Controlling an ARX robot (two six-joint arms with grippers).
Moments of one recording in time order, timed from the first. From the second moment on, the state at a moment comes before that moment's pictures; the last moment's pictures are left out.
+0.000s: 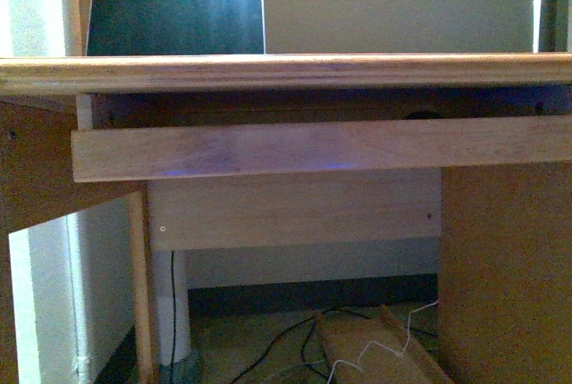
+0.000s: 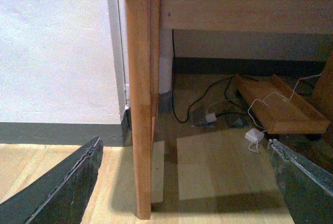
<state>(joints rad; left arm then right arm) 0.00 0.00 0.01 0.00 0.00 -0.01 0.00 0.01 0.02 0.00 0.00 0.00</state>
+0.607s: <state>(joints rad) 0.00 0.00 0.01 0.00 0.00 -0.01 0.00 0.00 0.02 0.00 0.00 0.00</state>
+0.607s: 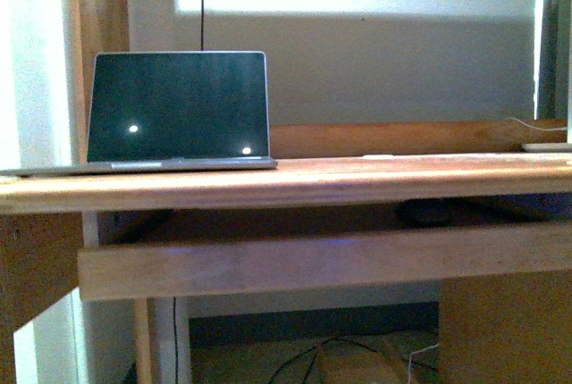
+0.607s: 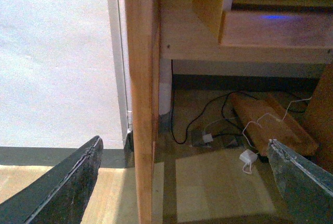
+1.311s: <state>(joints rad) 0.10 0.78 0.21 0.25 0.35 0.36 0.00 0.00 0.02 0.00 0.00 0.00</state>
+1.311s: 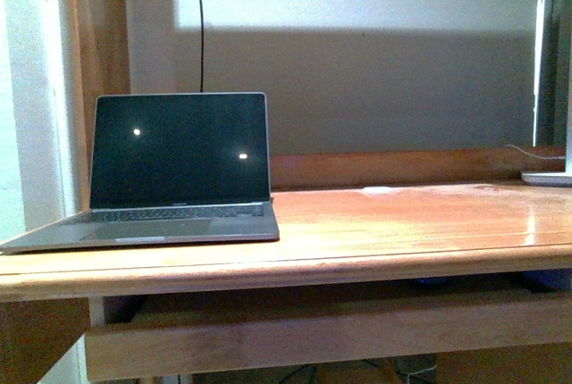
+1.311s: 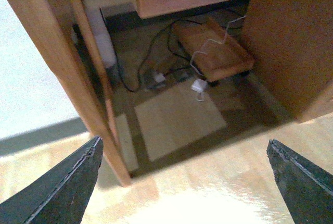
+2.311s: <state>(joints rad) -0.02 2.03 0.74 1.16 0.44 1.49 0.00 0.00 0.02 0.00 0.00 0.00</state>
